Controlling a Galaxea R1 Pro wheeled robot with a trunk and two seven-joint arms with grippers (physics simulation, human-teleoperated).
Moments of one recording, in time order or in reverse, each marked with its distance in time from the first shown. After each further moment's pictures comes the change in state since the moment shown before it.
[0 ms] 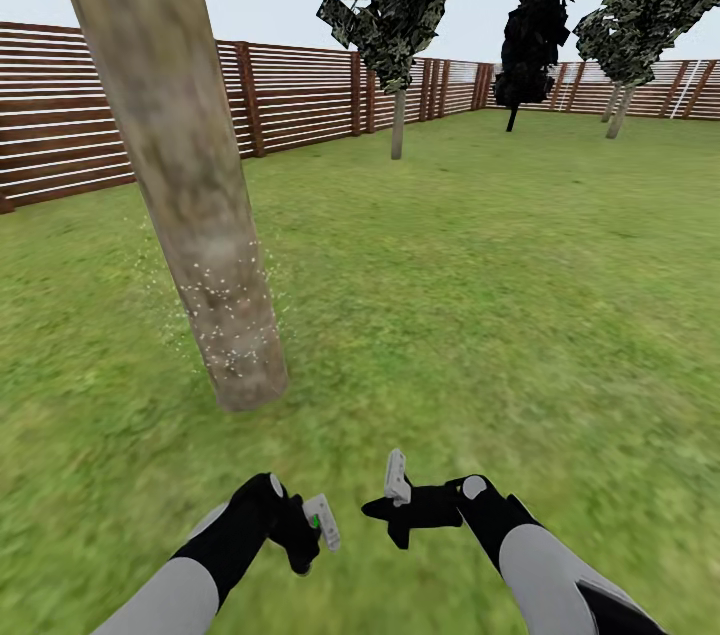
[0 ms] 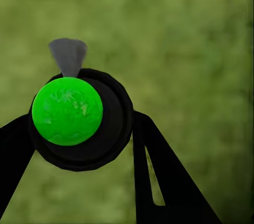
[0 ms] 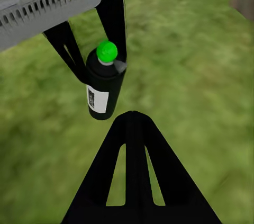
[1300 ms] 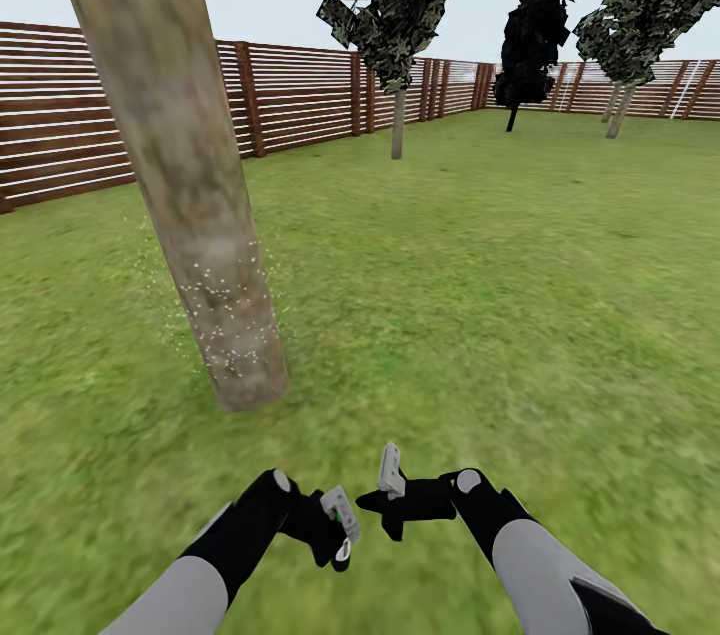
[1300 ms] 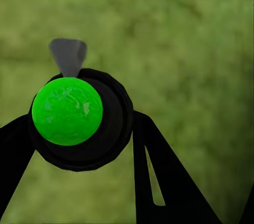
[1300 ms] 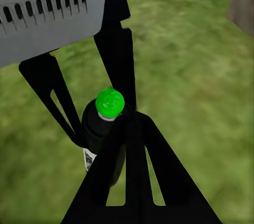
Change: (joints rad) left arm -0.001 -0.028 0.002 -0.015 0.155 -0.074 -0.048; right arm -0.009 0.021 0.000 -0.021 -0.002 0.000 0.006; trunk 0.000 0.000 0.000
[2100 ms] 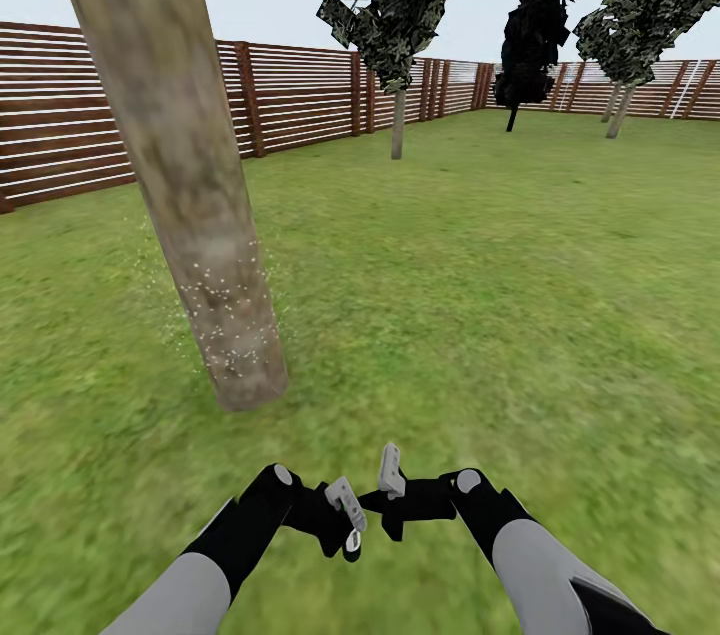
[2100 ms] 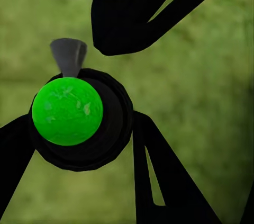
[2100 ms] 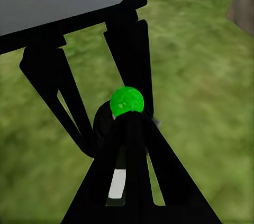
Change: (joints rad) left arm -0.005 -0.009 0.004 -0.020 0.064 -0.001 -0.001; right arm 0.000 0.000 0.000 0.000 0.000 0.000 0.000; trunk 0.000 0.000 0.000
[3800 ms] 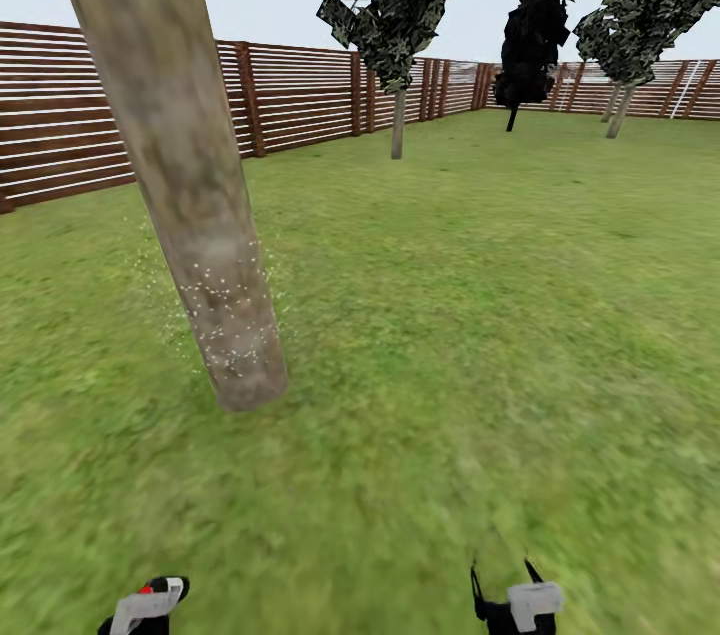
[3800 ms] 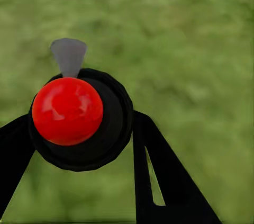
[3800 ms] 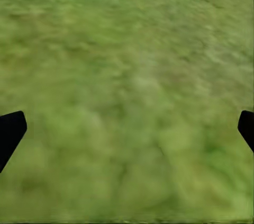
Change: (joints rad) left arm 0.361 0.235 0.916 0.226 0.247 -0.786 0.441; right arm 0.414 -0.150 -0.122 0.192 -0.208 -0.479 -1.226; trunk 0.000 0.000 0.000
